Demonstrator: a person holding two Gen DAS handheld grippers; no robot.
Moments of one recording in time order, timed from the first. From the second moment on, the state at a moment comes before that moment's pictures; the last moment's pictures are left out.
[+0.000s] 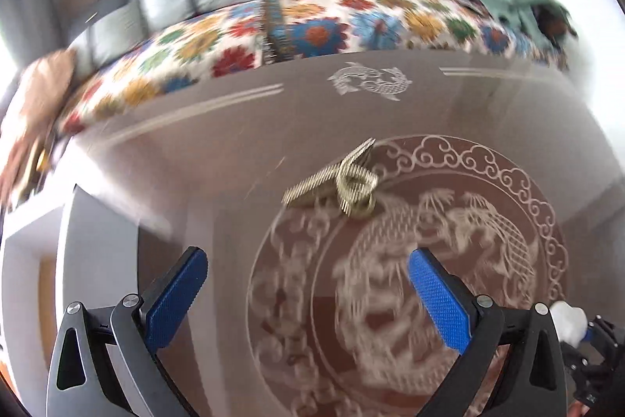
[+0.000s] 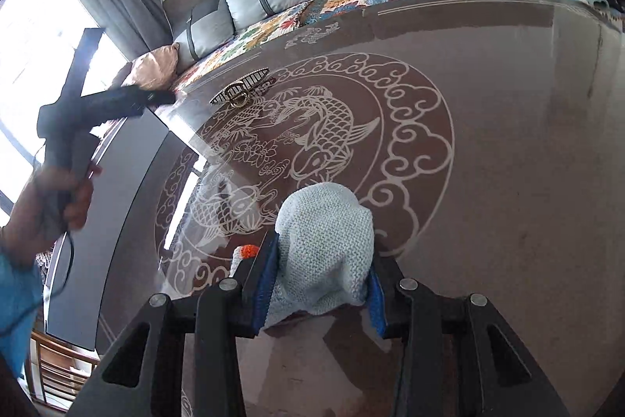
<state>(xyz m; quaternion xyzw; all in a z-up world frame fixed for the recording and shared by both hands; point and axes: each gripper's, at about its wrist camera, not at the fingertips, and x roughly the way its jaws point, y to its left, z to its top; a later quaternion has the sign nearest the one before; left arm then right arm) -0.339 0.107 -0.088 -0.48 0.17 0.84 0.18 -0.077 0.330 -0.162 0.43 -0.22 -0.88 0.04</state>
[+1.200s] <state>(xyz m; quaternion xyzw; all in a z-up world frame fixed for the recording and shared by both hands) -0.346 0.134 -0.117 -0.52 0.15 0.81 0.23 -0.074 0.328 -0.171 0.40 -0.22 -0.89 0.05</state>
